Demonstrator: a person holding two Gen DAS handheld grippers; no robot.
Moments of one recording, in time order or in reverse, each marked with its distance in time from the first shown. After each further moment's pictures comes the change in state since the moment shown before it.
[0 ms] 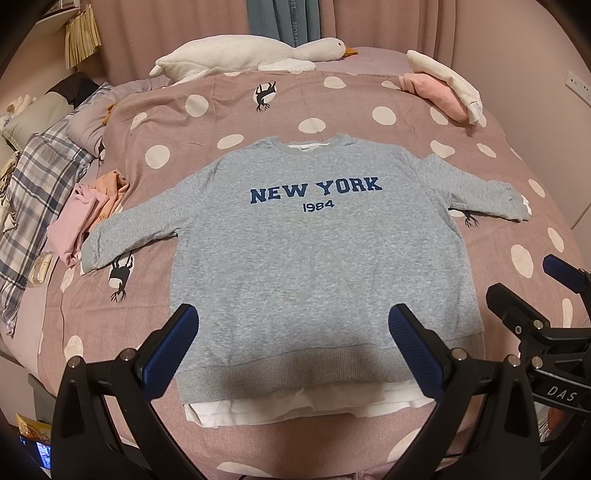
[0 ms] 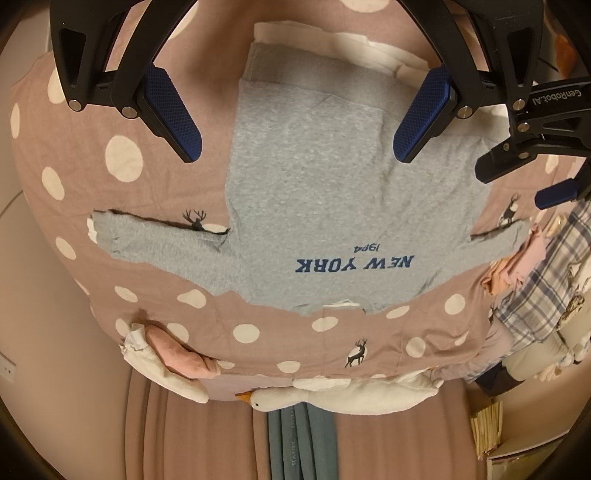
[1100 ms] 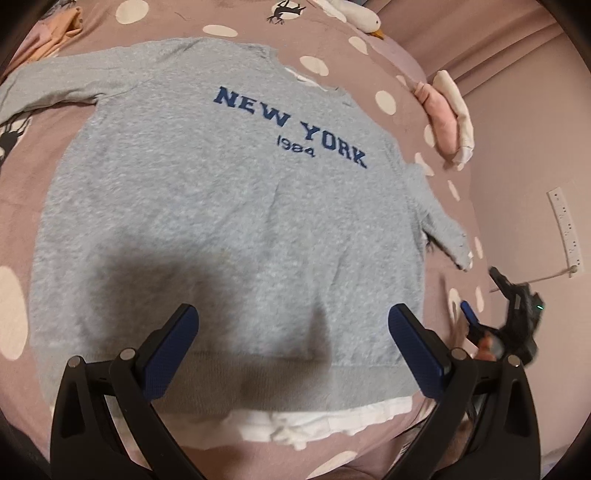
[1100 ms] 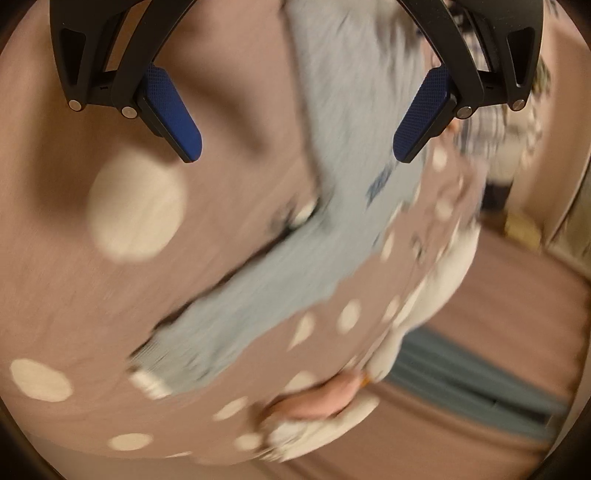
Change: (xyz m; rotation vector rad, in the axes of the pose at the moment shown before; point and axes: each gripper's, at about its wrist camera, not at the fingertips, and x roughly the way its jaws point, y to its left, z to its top) left arm 0.094 0.043 -0.009 -0.414 0.222 -0.478; right arm 0.083 -0.217 -0.038 0.823 -0.071 0.305
